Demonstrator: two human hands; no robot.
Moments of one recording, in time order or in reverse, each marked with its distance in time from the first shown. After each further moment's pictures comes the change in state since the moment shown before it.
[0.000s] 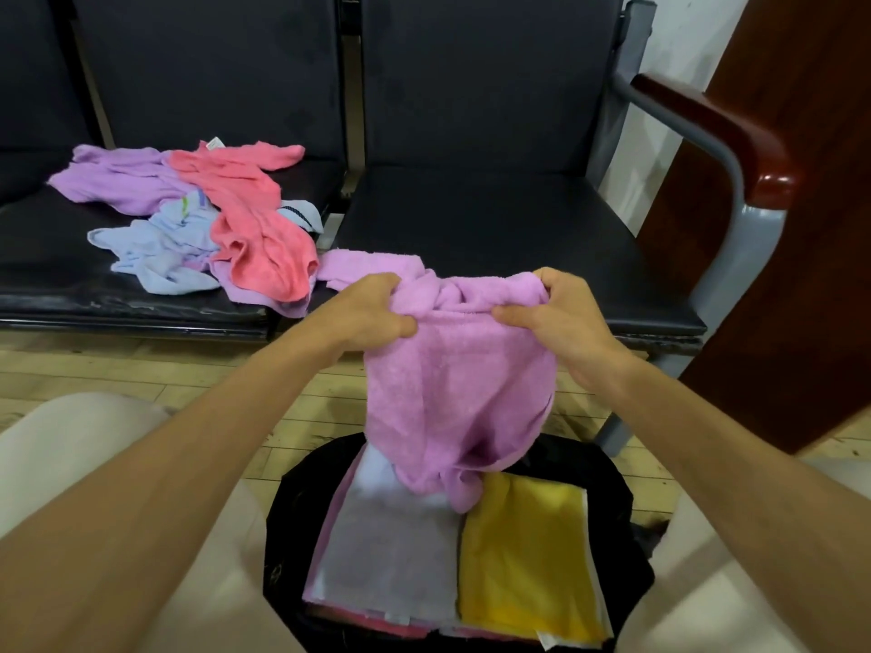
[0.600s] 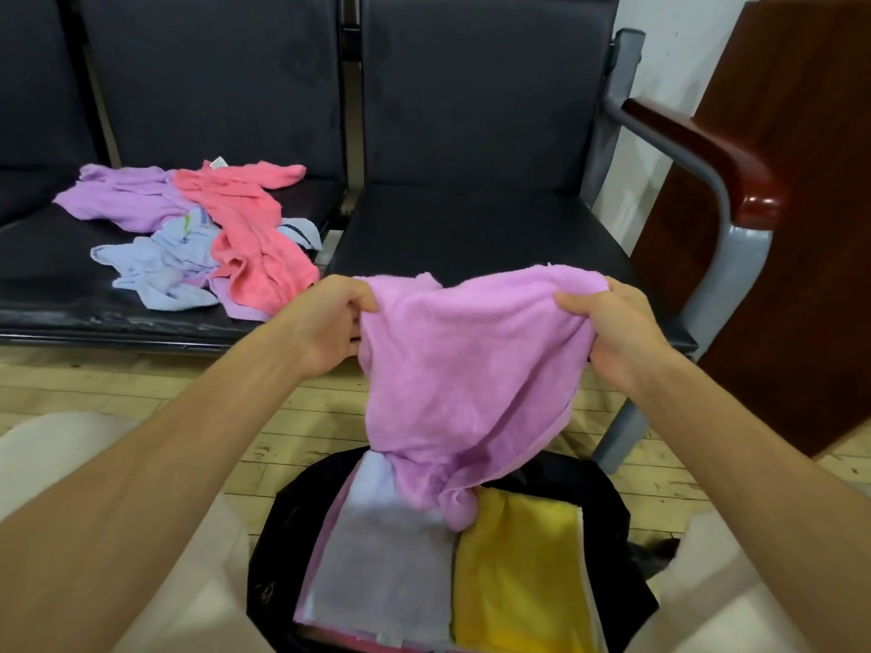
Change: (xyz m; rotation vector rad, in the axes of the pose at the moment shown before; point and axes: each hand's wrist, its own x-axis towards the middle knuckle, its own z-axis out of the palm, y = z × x) left_hand 0.006 -0.014 -0.016 -0.931 -0.099 -0.171; right_hand 0.005 0.006 -0.042 0.494 0.134 0.183
